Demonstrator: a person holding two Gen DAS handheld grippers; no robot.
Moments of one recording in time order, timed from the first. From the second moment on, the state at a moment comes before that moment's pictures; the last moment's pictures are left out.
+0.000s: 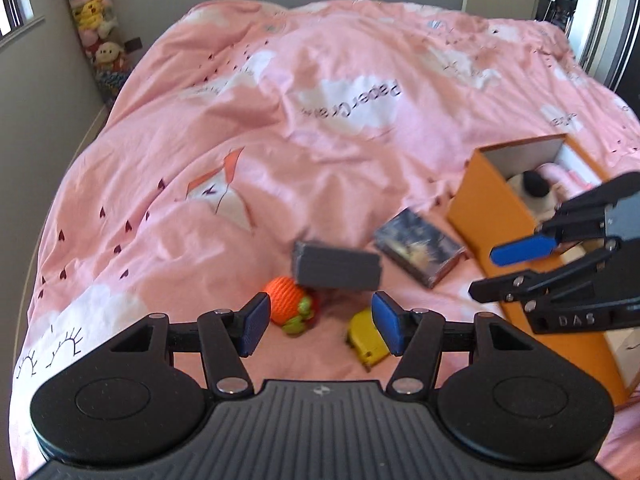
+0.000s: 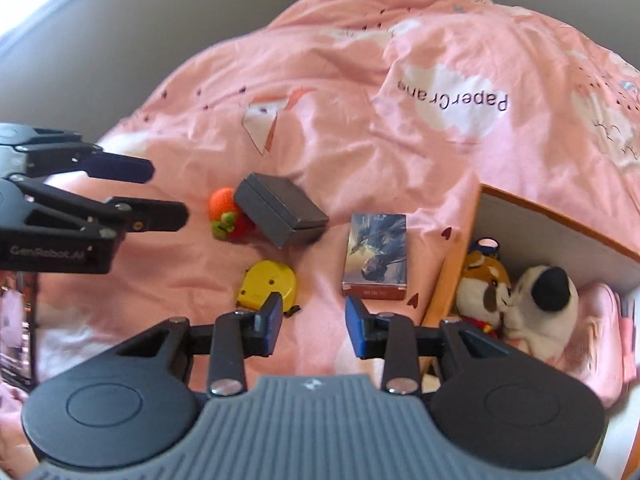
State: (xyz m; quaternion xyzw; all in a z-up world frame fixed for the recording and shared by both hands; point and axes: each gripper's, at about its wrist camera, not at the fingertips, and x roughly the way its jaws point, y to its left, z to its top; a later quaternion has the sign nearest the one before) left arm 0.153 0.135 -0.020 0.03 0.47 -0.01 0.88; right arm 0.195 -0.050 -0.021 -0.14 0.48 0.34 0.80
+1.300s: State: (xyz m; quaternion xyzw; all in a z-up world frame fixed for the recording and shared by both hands) left arm 0.244 0.181 -0.090 -0.15 0.58 -0.03 0.80; right arm 0.287 0.023 -0.108 -0.30 0.53 0.28 0.74
